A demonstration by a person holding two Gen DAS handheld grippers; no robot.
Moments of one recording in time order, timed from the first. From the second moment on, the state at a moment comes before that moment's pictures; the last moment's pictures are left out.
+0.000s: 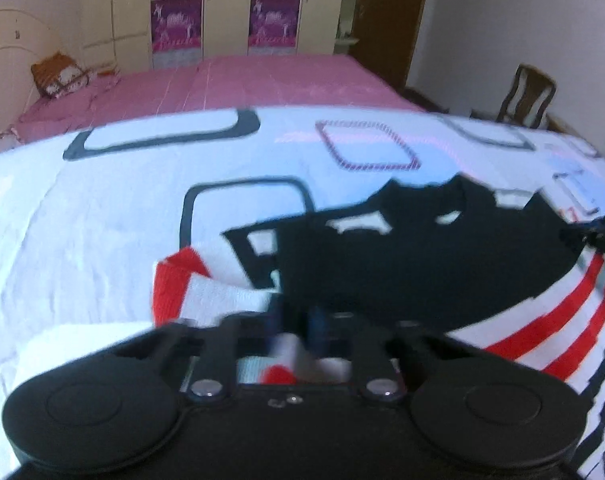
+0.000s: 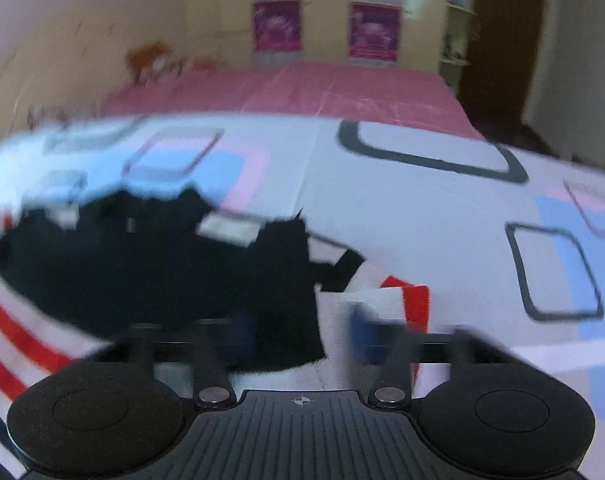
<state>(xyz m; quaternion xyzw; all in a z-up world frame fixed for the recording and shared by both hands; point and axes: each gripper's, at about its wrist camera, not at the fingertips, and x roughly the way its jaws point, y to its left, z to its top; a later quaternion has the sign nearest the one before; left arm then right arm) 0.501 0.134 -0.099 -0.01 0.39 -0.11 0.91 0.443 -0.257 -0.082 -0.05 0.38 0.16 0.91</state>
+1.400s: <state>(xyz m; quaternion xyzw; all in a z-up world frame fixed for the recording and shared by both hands) 0.477 0.087 -0.097 0.03 0.32 -0.07 0.94 0.431 -0.259 -0.058 0.00 0.33 0.10 0.94</state>
